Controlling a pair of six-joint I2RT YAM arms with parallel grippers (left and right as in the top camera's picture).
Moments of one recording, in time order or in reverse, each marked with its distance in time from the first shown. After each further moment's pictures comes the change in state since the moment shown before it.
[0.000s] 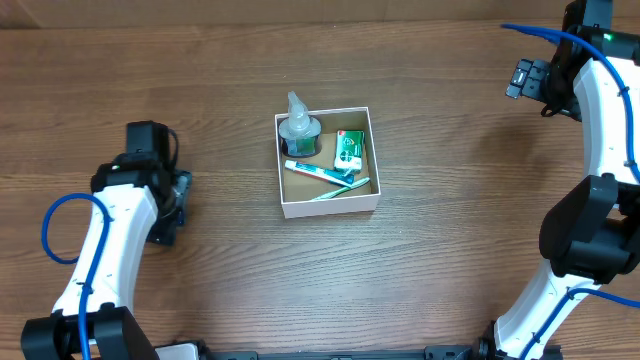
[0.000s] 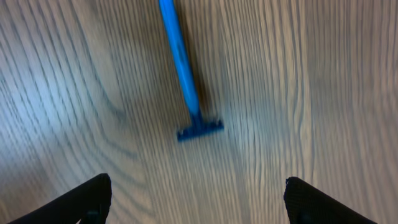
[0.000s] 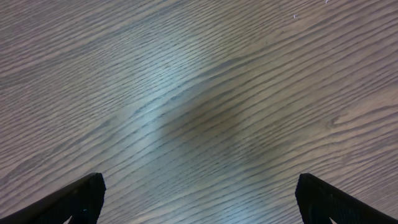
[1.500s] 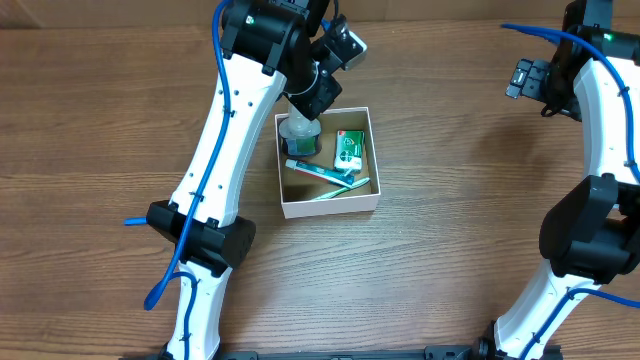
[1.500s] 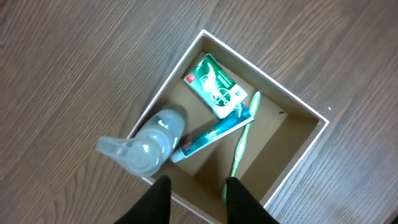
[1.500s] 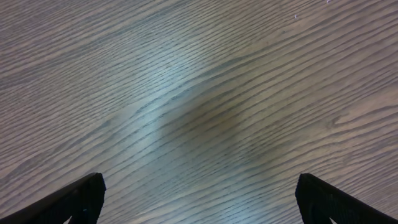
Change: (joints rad) left arm -0.556 0.782 1.704 -0.779 0.342 1.662; right arm 0.000 0.000 0.000 0.000 -0.003 0.000
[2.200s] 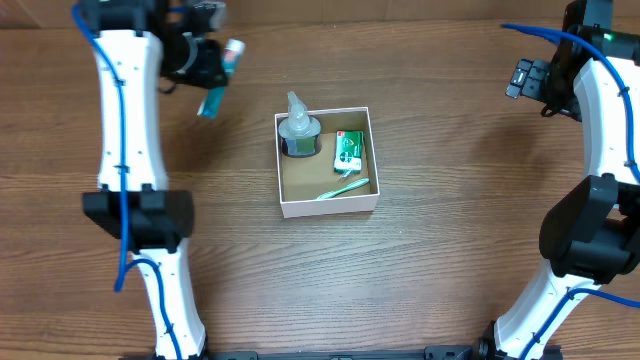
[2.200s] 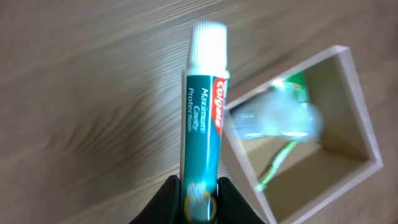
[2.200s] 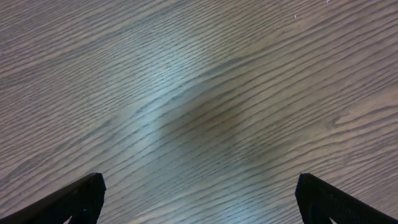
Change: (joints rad) left arm 0.401 0.047 -0.010 0.003 0.183 -0.129; right arm 0.000 0.000 0.000 0.000 0.000 0.000
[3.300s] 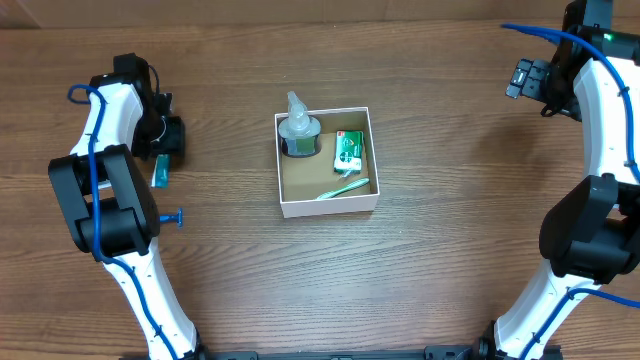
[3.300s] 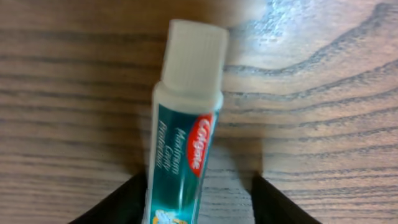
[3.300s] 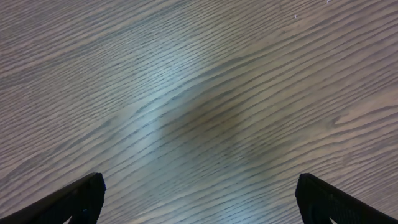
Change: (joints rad) left arm 0.249 -0.008 -0.898 0.639 -0.353 -0.148; right arm 0.000 0.000 0.000 0.000 0.000 0.001
